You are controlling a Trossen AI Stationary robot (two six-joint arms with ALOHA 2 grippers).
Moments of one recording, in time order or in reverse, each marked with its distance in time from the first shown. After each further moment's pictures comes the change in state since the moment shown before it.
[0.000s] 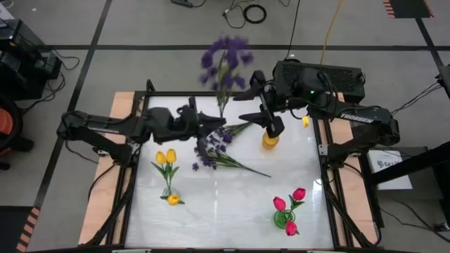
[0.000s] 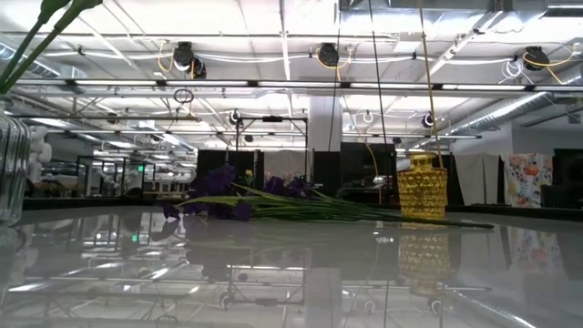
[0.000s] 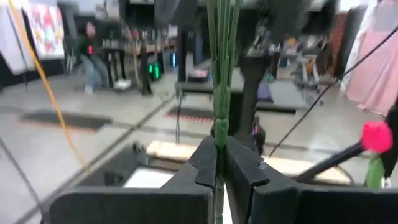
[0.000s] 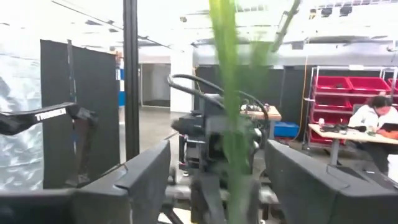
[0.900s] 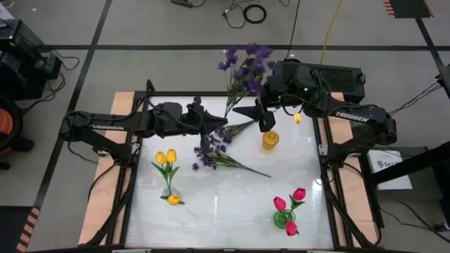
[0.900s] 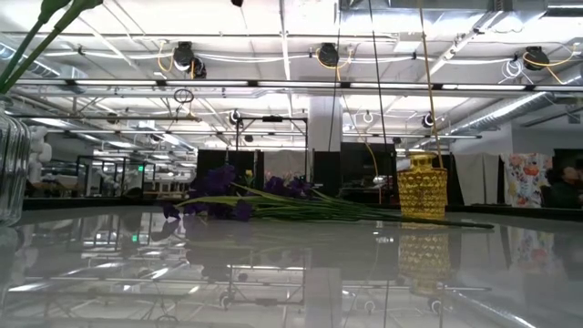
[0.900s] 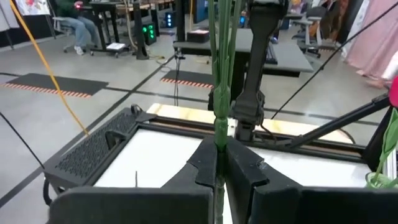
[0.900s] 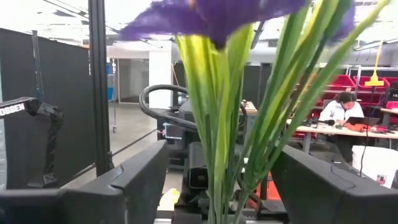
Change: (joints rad) left arm 0.100 0.025 -0.001 -0.149 0.119 -0.051; right arm -0.038 0.032 0.000 0.015 0.057 -0.029
